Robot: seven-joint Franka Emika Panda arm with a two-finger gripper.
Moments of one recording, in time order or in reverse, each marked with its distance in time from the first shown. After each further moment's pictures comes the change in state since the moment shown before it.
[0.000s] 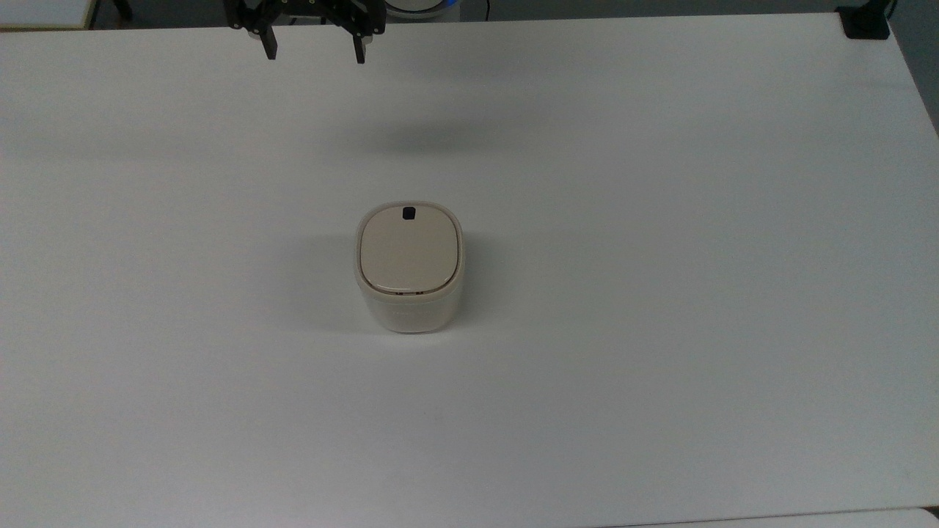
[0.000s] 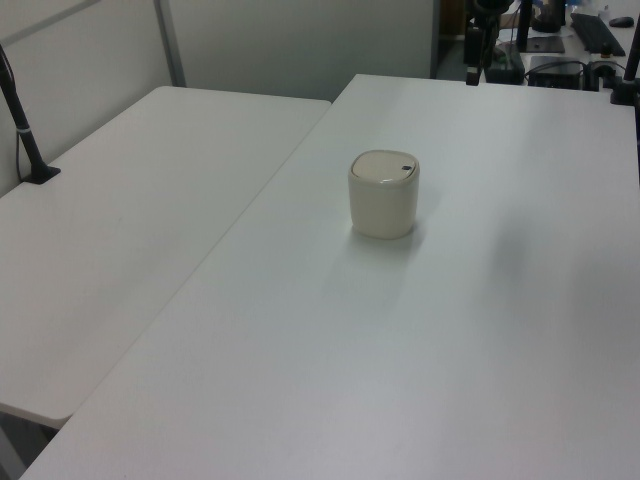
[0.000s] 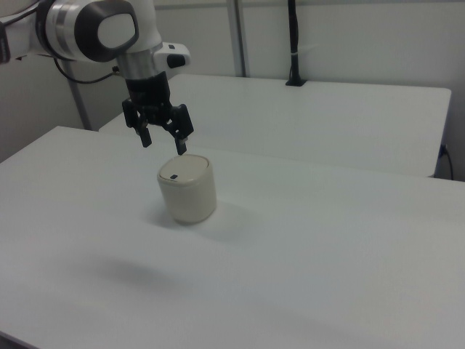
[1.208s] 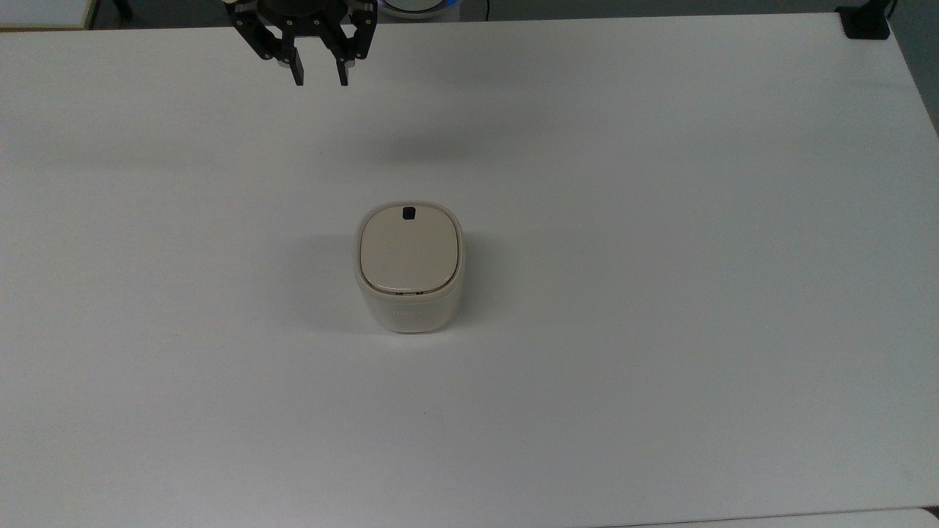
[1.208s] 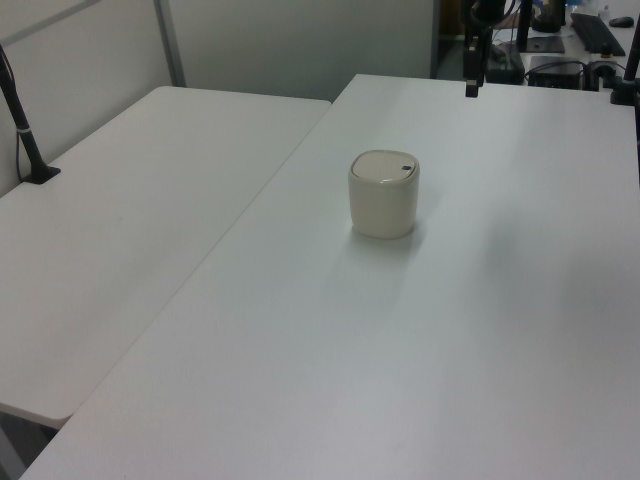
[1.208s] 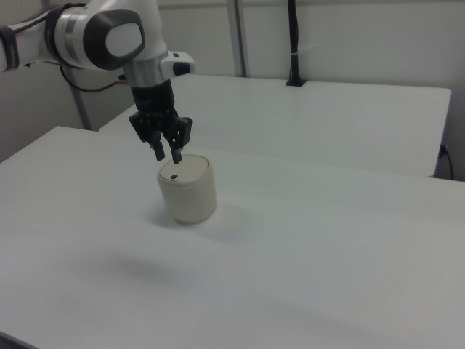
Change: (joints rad) arm 0.000 0.032 0.000 -0.006 0.000 0.018 -0.064
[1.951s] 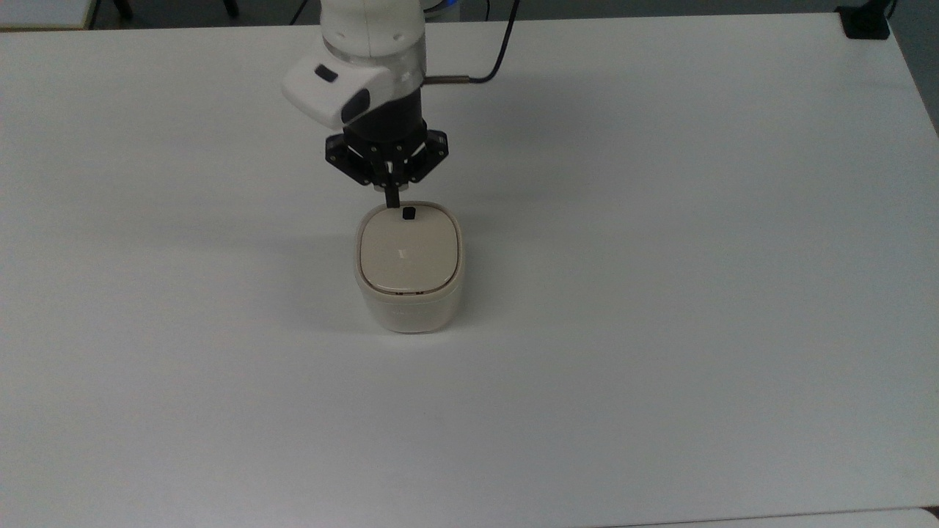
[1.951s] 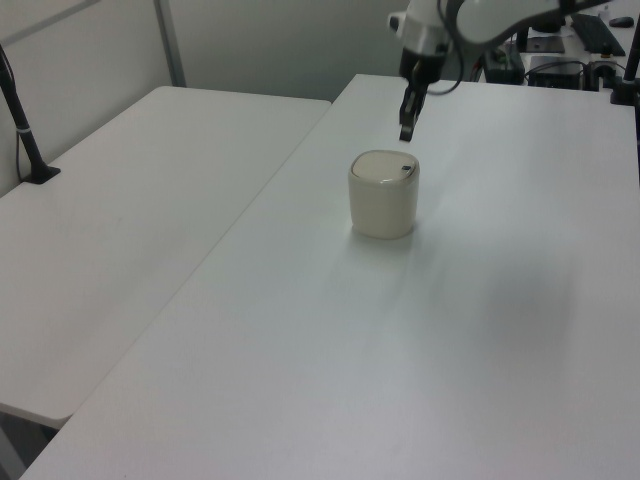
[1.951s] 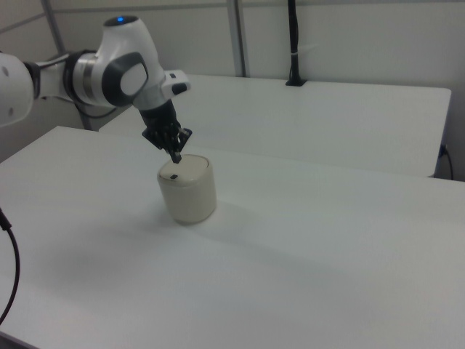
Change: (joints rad) arm 0.080 0.192 0.039 -0.004 0.020 0.377 0.069
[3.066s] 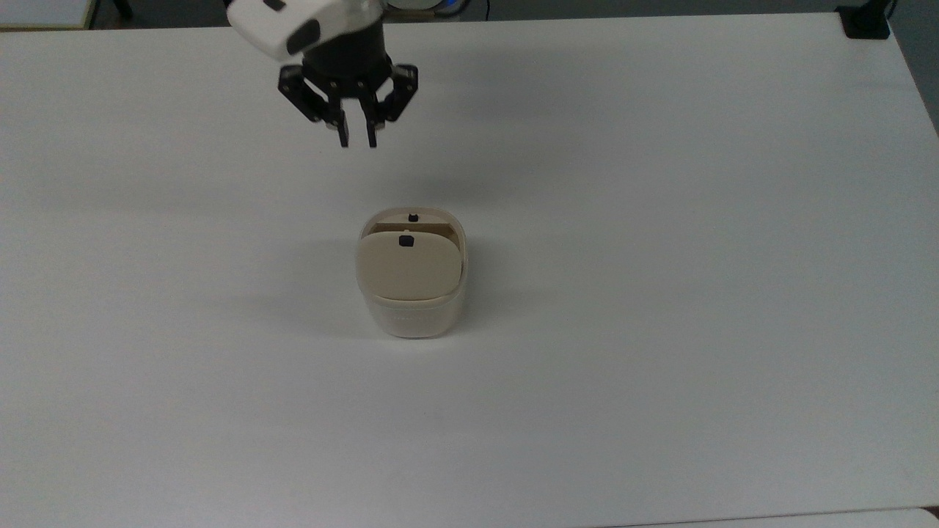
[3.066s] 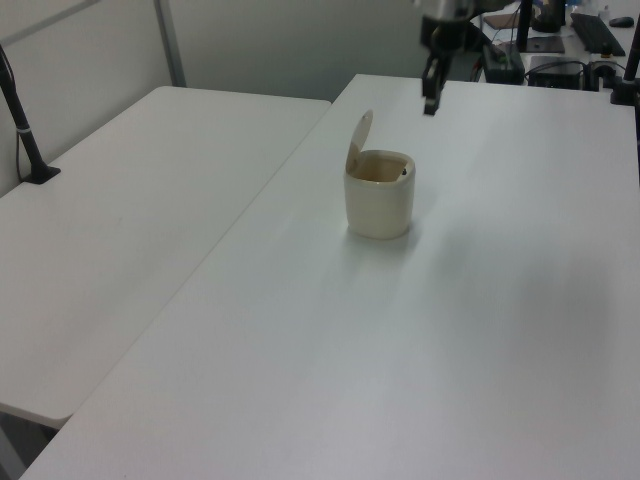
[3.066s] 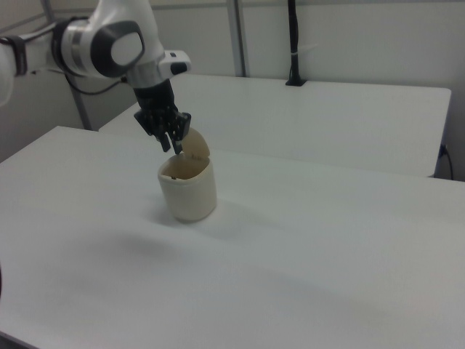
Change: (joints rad) arm -0.034 -0.100 -0.023 0.050 -0.002 -0.230 -0.002
